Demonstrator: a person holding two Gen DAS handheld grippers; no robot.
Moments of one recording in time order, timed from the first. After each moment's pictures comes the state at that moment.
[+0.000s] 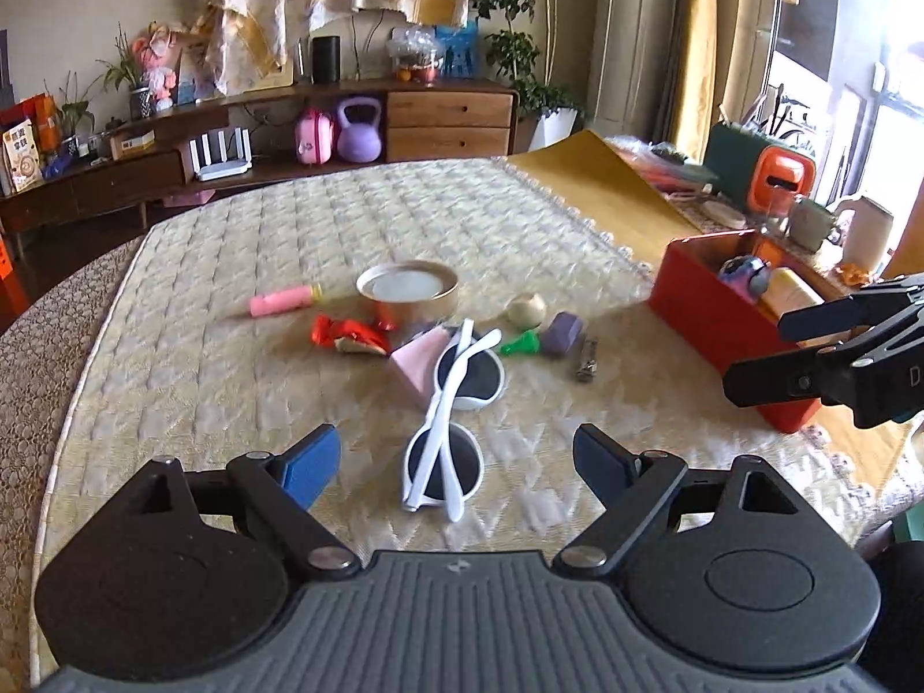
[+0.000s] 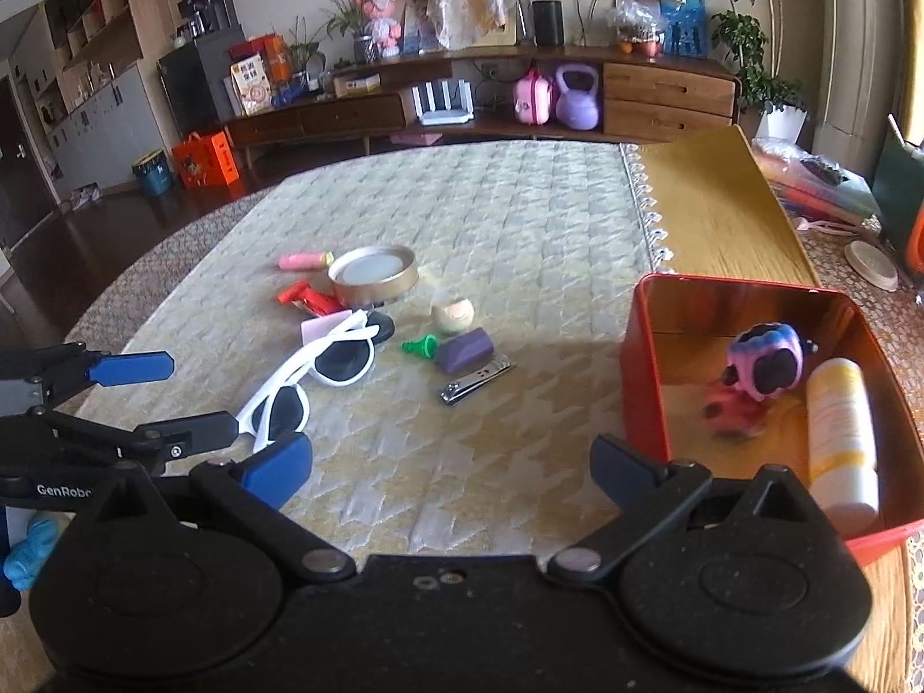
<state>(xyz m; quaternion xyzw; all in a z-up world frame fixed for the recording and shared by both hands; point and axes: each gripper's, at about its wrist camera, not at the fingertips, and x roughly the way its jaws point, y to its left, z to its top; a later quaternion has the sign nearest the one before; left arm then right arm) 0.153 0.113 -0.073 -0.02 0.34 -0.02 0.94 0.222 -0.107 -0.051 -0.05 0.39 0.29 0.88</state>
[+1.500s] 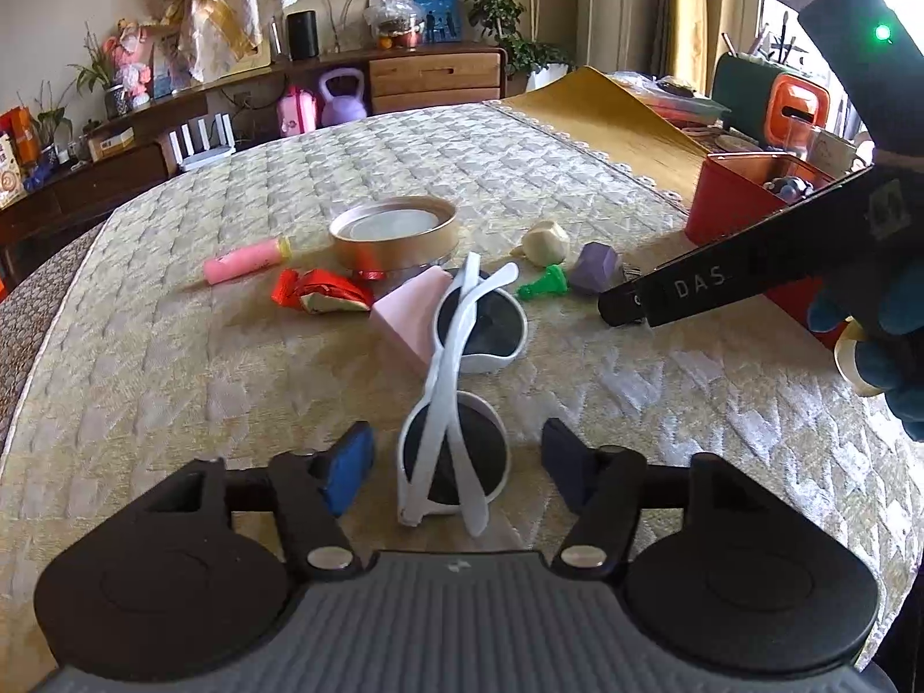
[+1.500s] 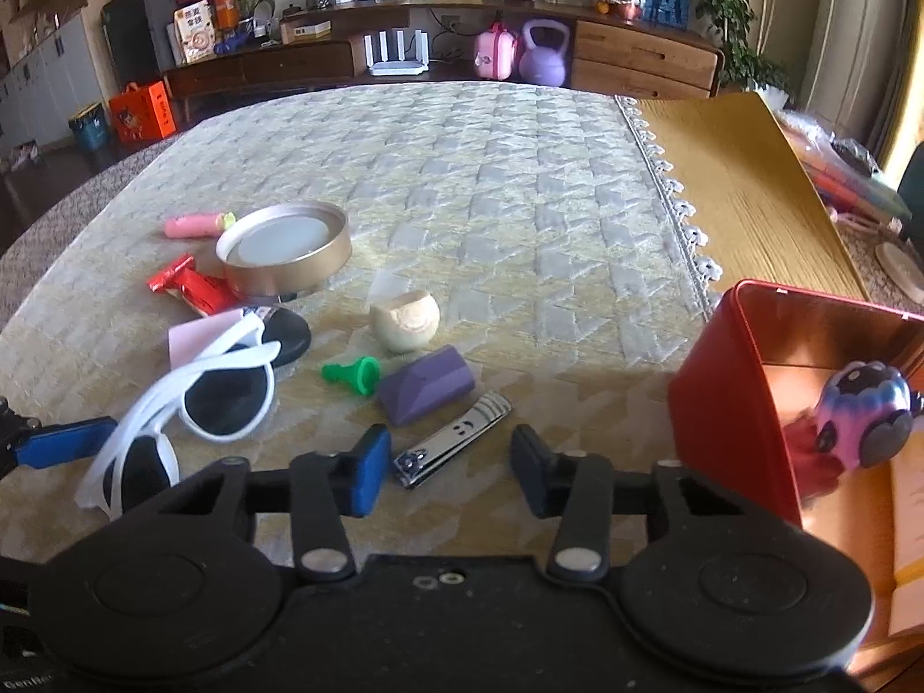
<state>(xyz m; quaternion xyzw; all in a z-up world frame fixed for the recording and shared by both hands) 0.192 0.106 -0.125 0.02 0.37 -0.03 0.93 0.297 -0.046 -0.112 -0.10 0.42 0.23 0.87</state>
